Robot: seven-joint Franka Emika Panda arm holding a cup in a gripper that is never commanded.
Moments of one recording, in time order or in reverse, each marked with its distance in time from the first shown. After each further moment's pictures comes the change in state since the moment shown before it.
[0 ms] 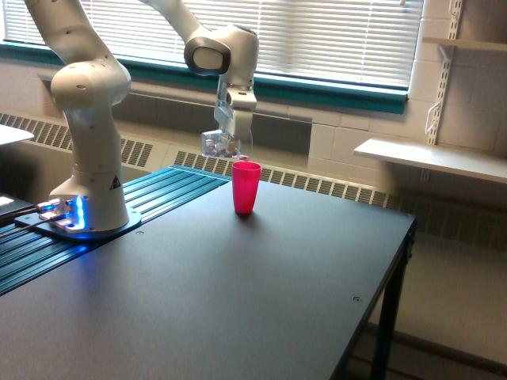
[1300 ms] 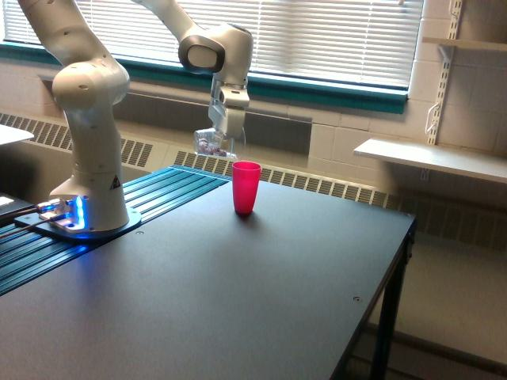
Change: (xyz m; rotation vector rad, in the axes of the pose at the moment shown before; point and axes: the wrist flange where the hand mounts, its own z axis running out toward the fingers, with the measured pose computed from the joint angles) arm -0.019 0.006 0.001 -0.029 -0.006 0.005
